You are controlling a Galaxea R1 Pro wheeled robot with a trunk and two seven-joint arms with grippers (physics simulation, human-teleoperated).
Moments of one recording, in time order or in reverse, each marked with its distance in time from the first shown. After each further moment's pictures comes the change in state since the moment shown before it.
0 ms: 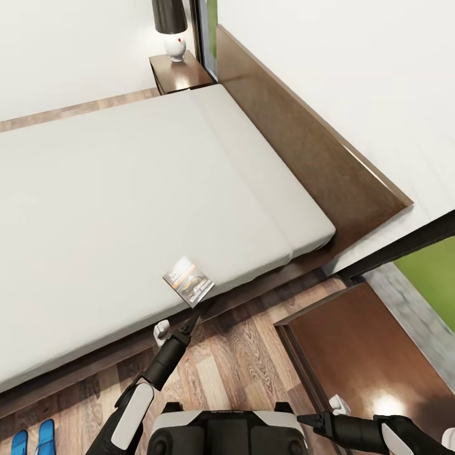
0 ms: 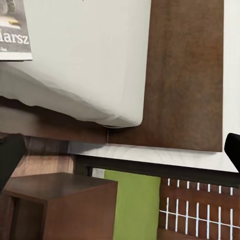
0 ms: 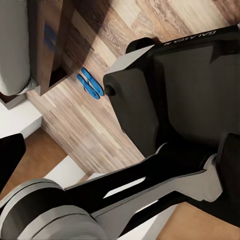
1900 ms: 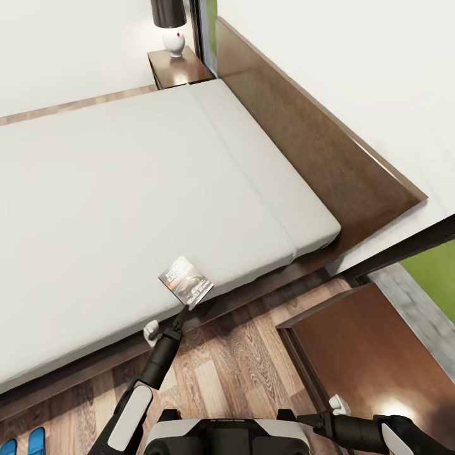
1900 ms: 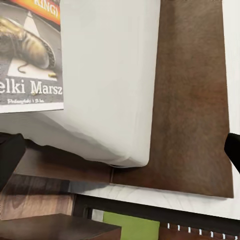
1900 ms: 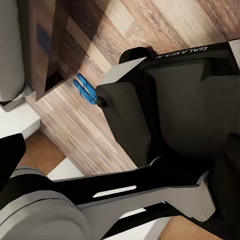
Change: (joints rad) left arm 0.010 -0.002 0.000 0.004 0.136 -0.116 0.001; right arm 0.000 0.000 0.000 0.000 0.000 0.000 0.000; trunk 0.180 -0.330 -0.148
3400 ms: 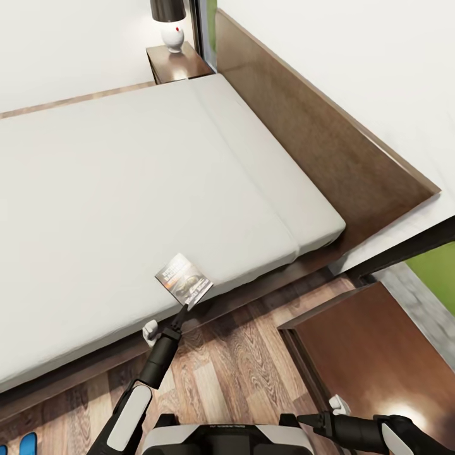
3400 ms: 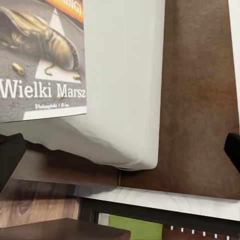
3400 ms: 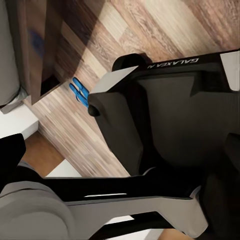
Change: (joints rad) left arm 0.000 0.004 -0.001 -0.005 -0.001 -0.005 -0.003; right arm 0.000 0.000 0.000 0.000 0.000 0.000 0.000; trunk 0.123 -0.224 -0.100
